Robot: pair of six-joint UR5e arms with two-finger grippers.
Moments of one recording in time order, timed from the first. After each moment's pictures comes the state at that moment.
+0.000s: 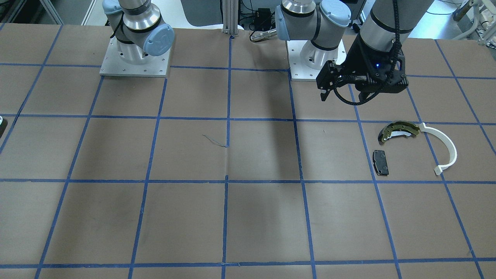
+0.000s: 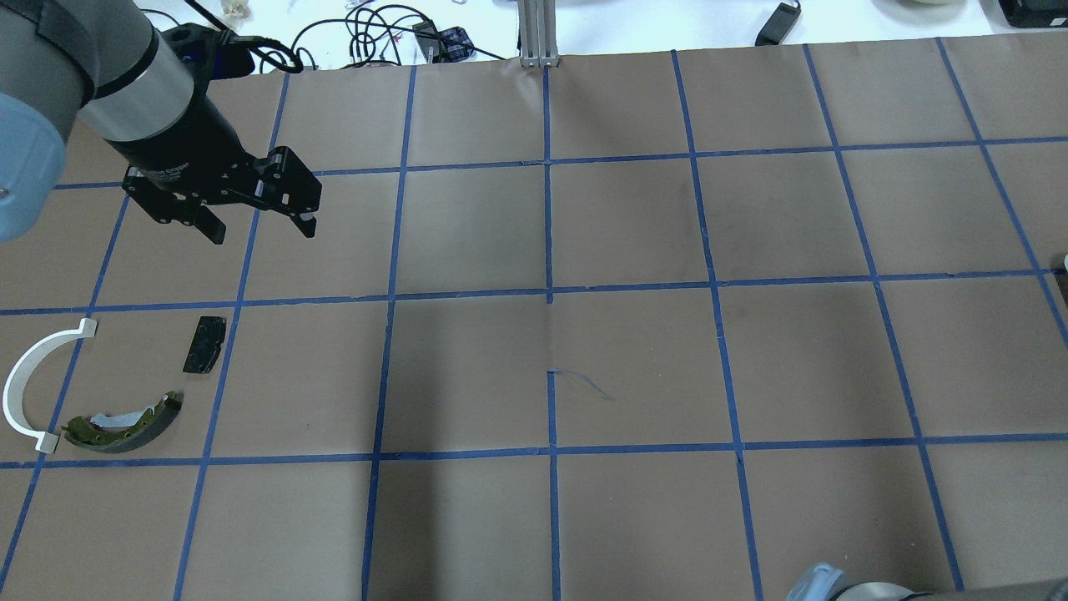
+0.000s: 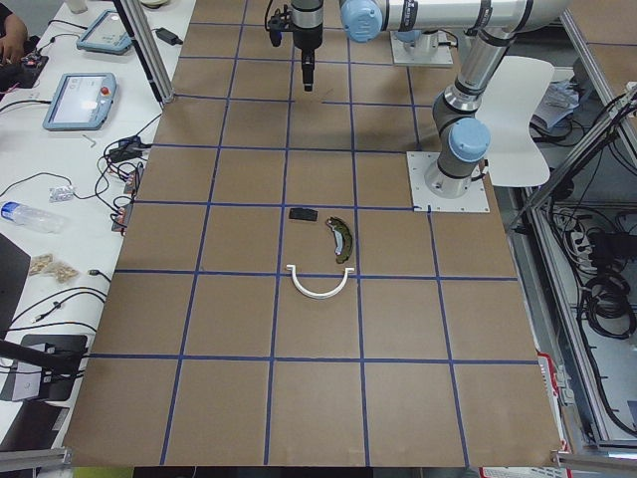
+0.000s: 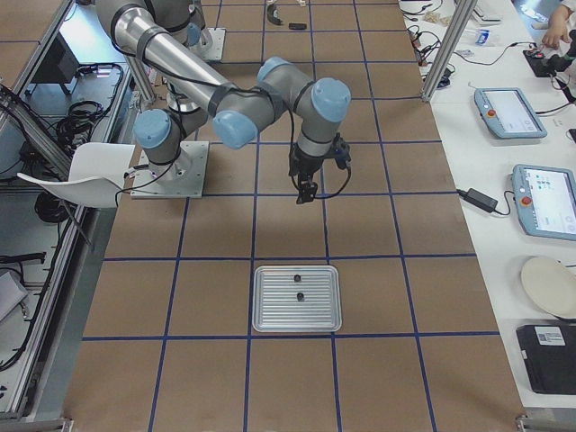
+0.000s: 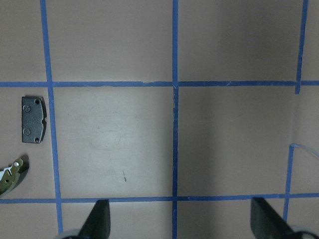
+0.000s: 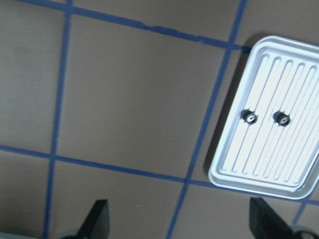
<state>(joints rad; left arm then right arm) -1.50 -1.52 -1.65 -1.56 1.54 0.06 0.80 -1.39 1.60 -1.72 -1.73 -1.01</state>
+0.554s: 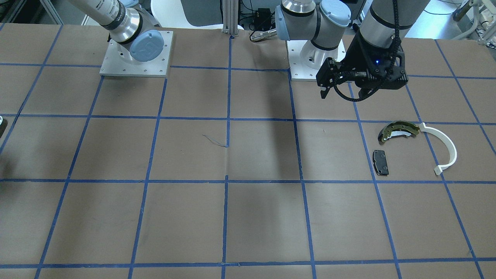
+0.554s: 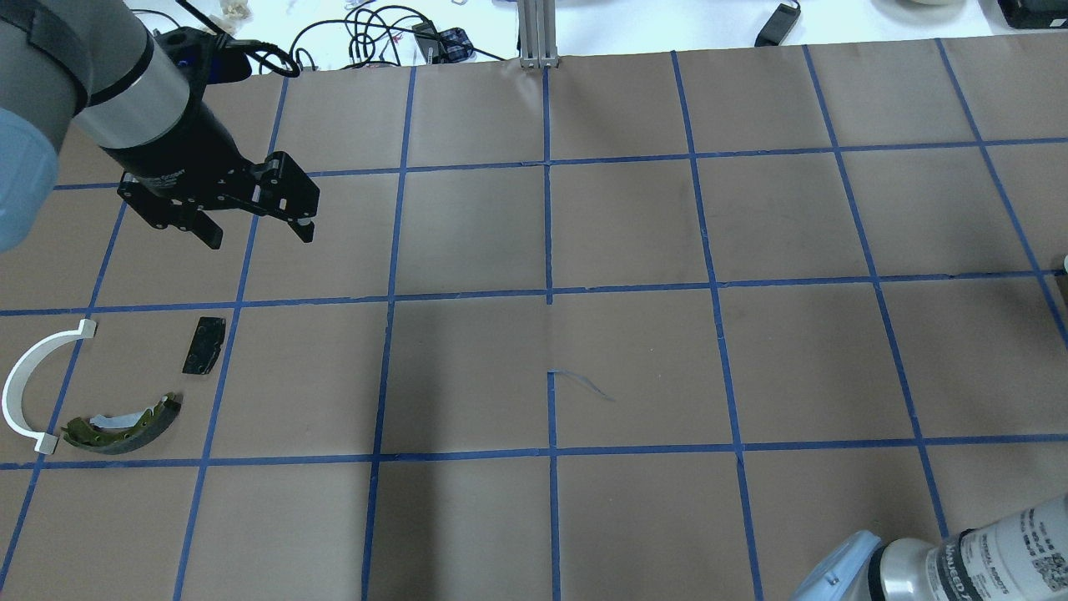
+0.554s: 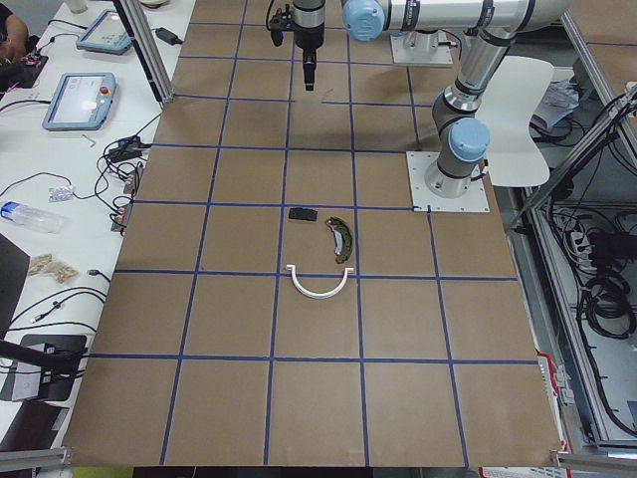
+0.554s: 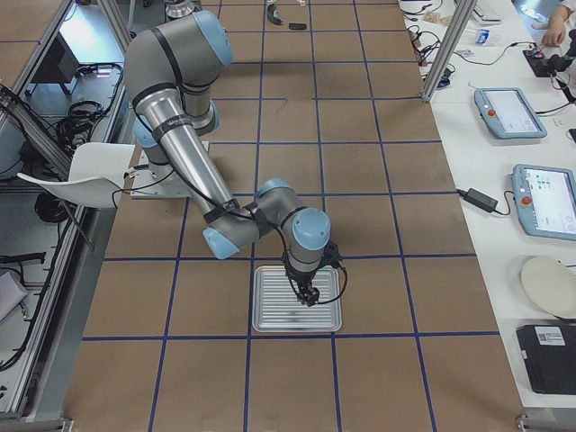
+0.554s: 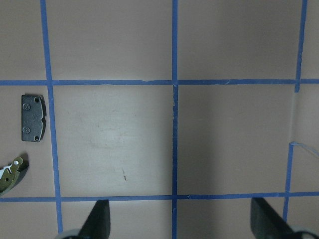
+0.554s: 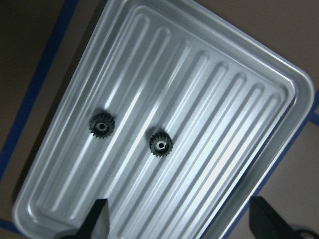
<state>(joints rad) -1.50 -1.50 -1.66 -1.56 1.54 0.06 0.59 -1.04 1.60 -2.20 -1.67 -1.51</state>
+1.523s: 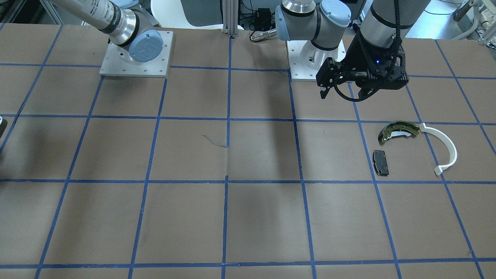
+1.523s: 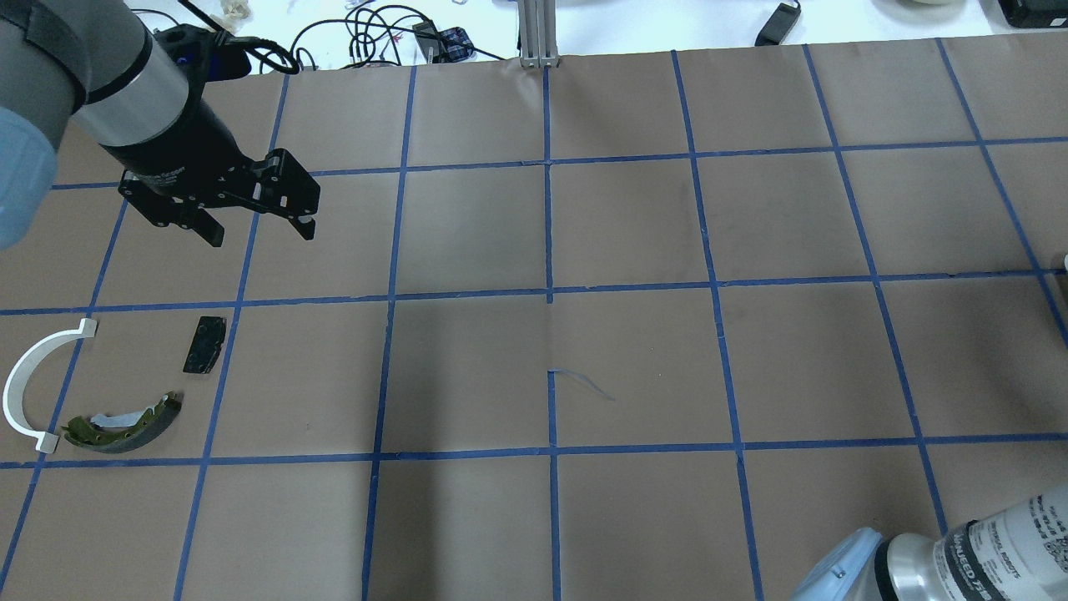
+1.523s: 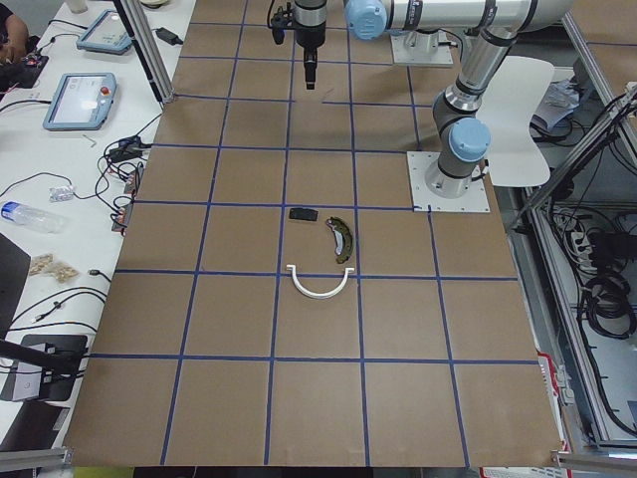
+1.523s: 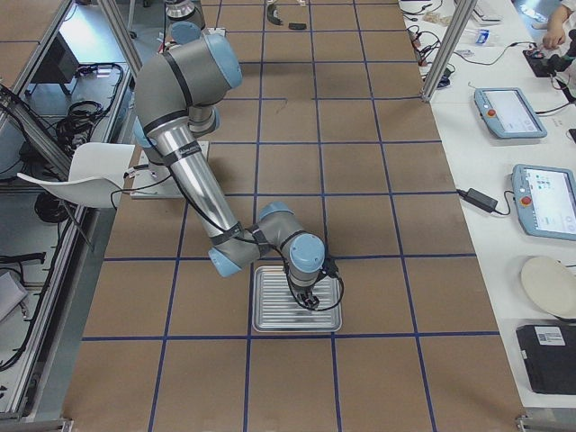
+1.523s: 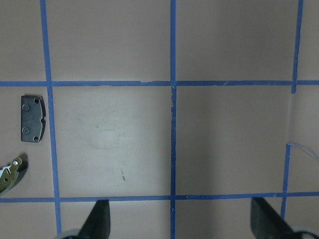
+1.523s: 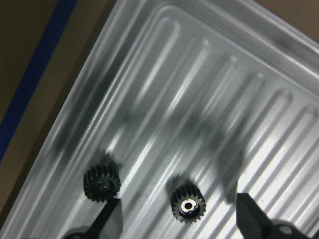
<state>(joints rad) -1.50 -1.50 -1.66 -1.56 1.53 0.06 0.58 -0.98 1.64 -2.24 -1.60 -1.52</state>
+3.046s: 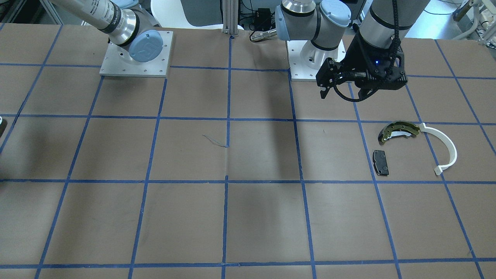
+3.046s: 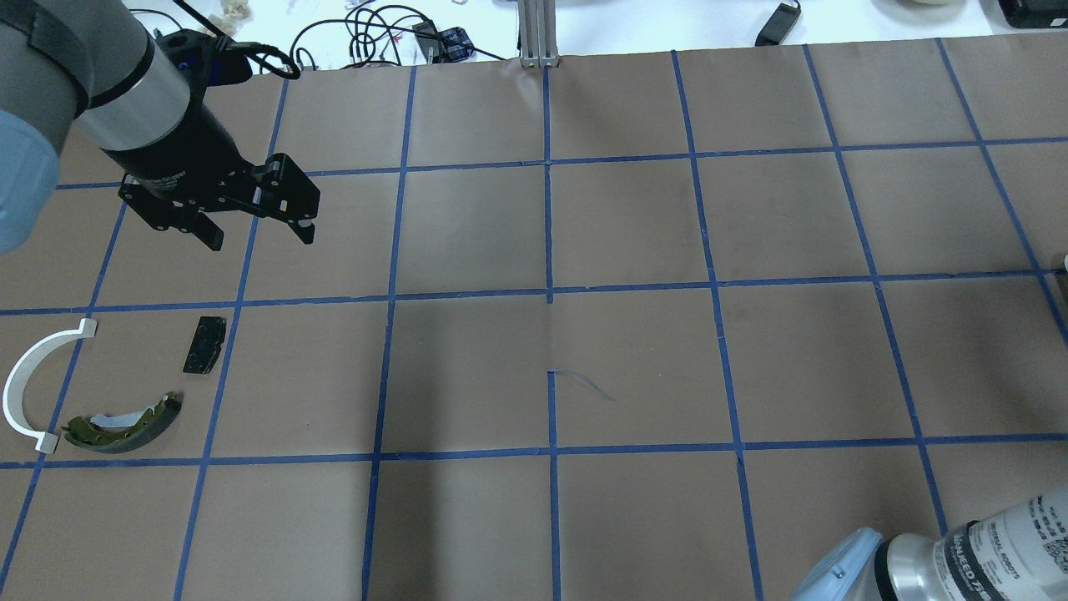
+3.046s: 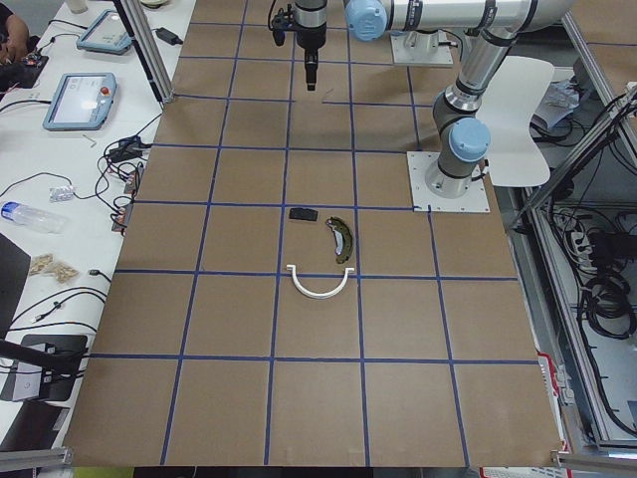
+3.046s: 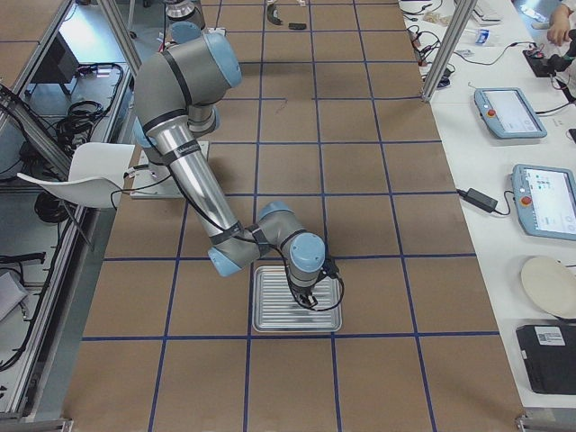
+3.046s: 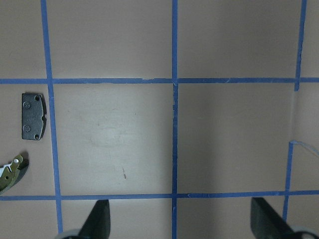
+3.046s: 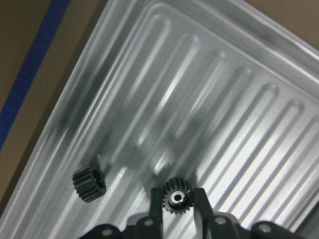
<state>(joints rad) -1.50 -1.50 -1.66 -1.56 1.54 0.06 0.58 -0.99 1.63 -2.24 -1.61 -1.52</state>
